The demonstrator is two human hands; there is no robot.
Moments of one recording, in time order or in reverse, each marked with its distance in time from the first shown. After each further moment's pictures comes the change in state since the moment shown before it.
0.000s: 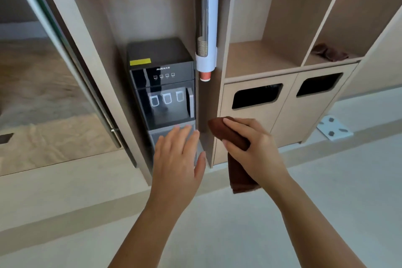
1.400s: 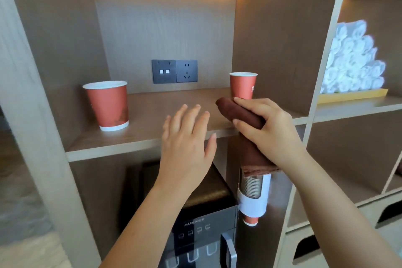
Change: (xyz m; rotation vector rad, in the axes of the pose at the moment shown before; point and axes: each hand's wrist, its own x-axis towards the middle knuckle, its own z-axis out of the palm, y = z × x) left_hand 0.442 -0.205 0.018 0.049 0.359 0.169; right_hand 0.466 -0.079 0.048 0.024 0.320 -0.368
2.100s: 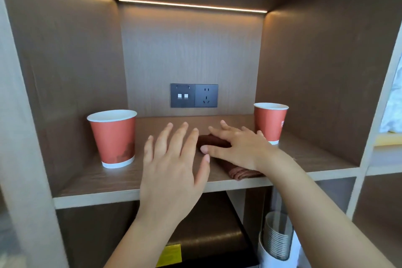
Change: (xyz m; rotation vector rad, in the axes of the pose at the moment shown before) left_hand 0.035 -0.046 0.009 0.279 -0.003 -0.104; right_hand 0.101 0.018 0.071 -0.414 -0.727 0.074
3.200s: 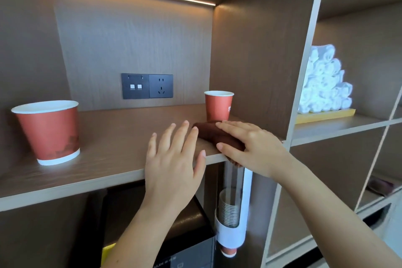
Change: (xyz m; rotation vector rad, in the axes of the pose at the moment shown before) left_hand -0.005 0.064 0.023 -0.144 -0.005 0.153; right_hand -0.091 0.068 -0.005 -0.085 0.375 0.030
